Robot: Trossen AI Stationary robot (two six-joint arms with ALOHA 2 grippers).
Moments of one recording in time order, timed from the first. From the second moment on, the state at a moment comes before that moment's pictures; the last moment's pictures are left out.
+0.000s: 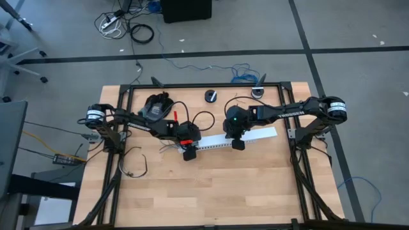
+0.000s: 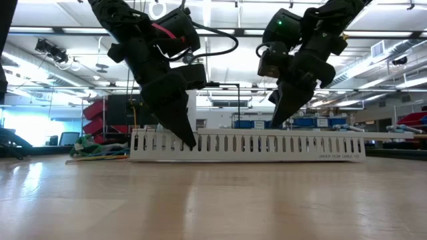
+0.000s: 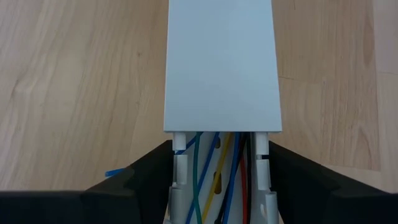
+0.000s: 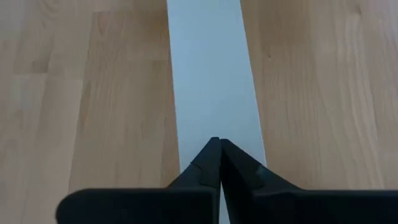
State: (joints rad) left arm 0.02 1.71 0.92 -0.16 -0.01 -0.14; right arm -0.16 1.52 0.87 -0.32 -0.19 -0.11
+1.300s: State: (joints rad) left arm 0.03 1.60 0.92 -0.26 -0.02 -0.03; right arm -0.16 1.62 0.87 -0.28 -0.23 -0.11
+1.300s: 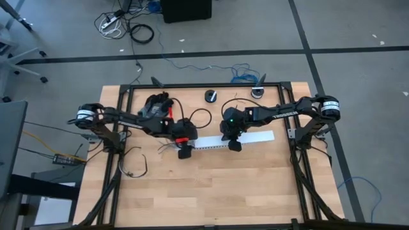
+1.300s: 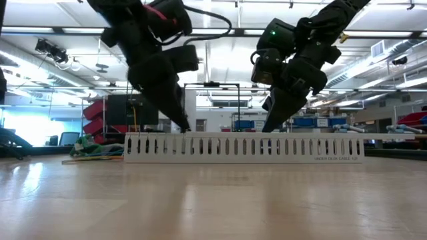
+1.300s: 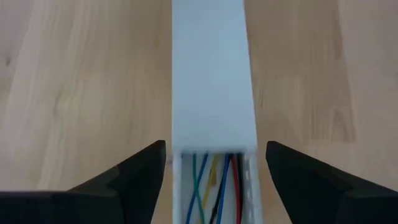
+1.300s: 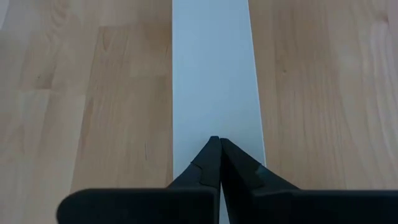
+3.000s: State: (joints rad) left arm 0.02 1.66 0.91 -0.46 0.00 -0.08; right arm -0.17 1.62 0.87 -0.24 -0.26 -0.13
